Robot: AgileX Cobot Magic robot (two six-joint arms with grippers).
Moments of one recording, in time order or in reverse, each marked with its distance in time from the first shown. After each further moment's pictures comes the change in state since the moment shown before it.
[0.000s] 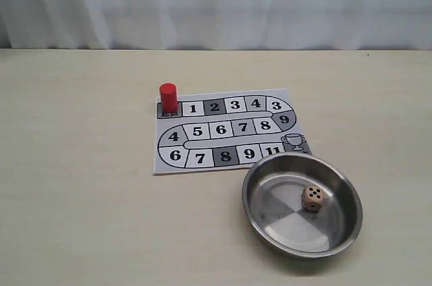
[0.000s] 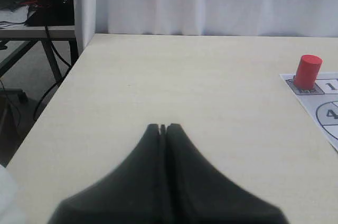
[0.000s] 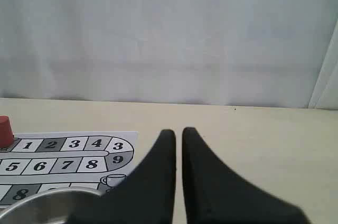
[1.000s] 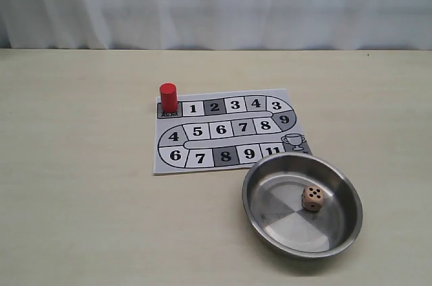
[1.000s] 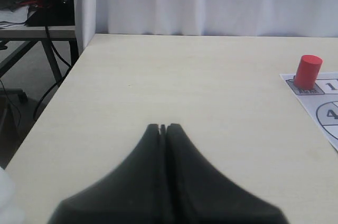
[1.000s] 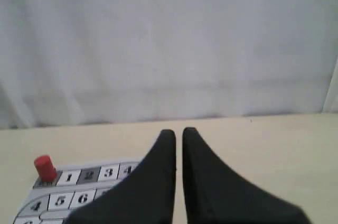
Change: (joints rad) left arm 0.000 0.000 0.000 0.000 0.000 0.000; right arm 0.000 0.233 -0.497 0.129 0.344 0.002
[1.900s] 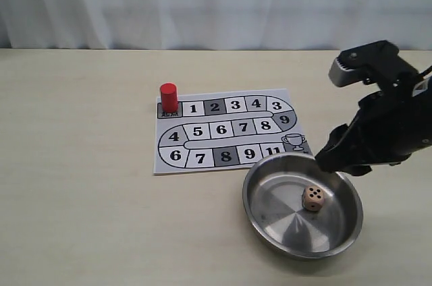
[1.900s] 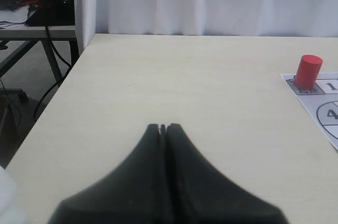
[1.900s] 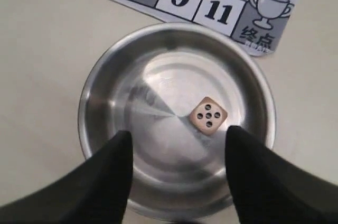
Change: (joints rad) left arm 0.000 0.000 0.000 0.000 0.000 0.000; right arm 0.229 1.086 -0.350 0.240 0.322 -0.440
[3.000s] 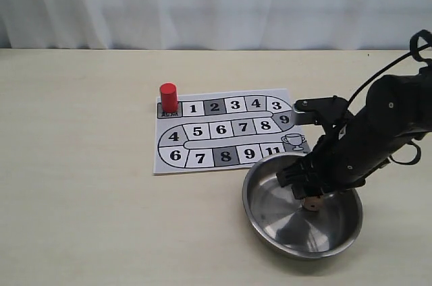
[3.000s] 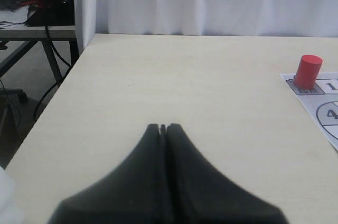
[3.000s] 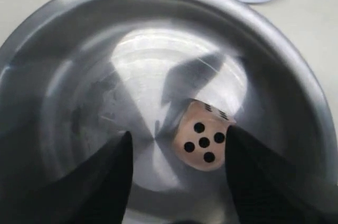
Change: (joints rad) left arm 0.000 0.000 0.000 0.000 0.000 0.000; right arm 0.059 0.386 -0.004 -0.112 -0.213 0.363
